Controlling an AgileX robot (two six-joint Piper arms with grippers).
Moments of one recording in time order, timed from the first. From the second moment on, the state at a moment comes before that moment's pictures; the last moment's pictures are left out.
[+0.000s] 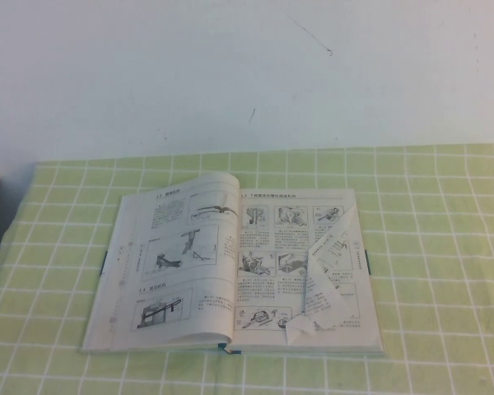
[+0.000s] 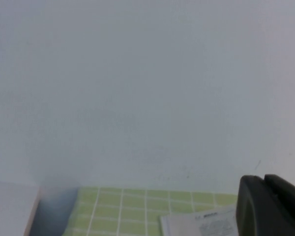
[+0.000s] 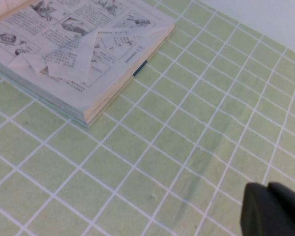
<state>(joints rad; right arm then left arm) 0.19 0.28 -0.37 0.14 0.73 -0.47 -0.09 0.07 -0.17 -0.07 0.08 -0.14</state>
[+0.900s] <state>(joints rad) 0.19 0.28 -0.37 0.15 0.74 -0.47 -0.01 -0.01 0.02 0.01 0.35 -0.15</state>
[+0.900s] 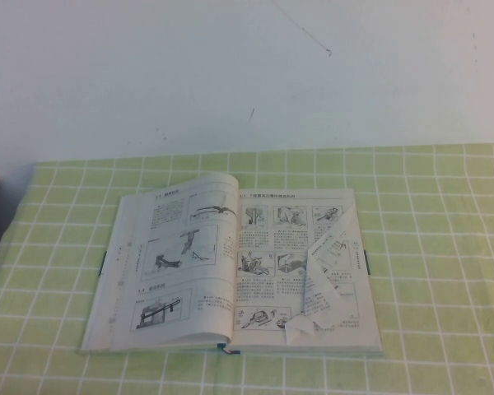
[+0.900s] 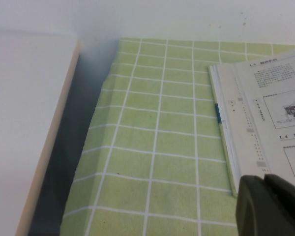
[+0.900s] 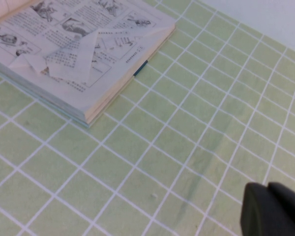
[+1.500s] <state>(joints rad) 0.19 0.28 -0.37 0.15 0.74 -0.47 -0.09 -0.01 0.02 0.03 0.35 -0.13</state>
